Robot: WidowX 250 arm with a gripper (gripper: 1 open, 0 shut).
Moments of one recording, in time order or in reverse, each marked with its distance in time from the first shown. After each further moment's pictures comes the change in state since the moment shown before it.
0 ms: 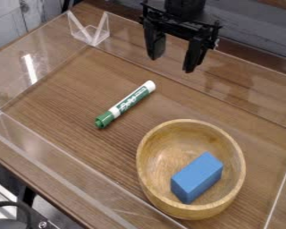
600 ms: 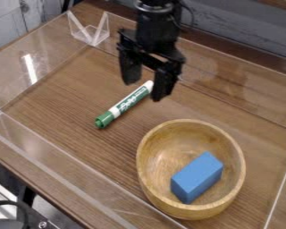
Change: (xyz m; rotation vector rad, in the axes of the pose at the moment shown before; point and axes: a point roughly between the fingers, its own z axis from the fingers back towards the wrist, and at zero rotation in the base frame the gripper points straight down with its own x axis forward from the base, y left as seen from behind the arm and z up) arm -0.033 0.023 -0.028 -0.003 0.029 -0.154
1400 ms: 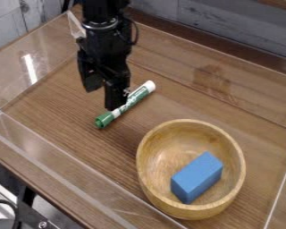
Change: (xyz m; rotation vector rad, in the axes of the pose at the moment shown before) arm -0.032 0.042 -0.023 0.026 -0.050 -0.094
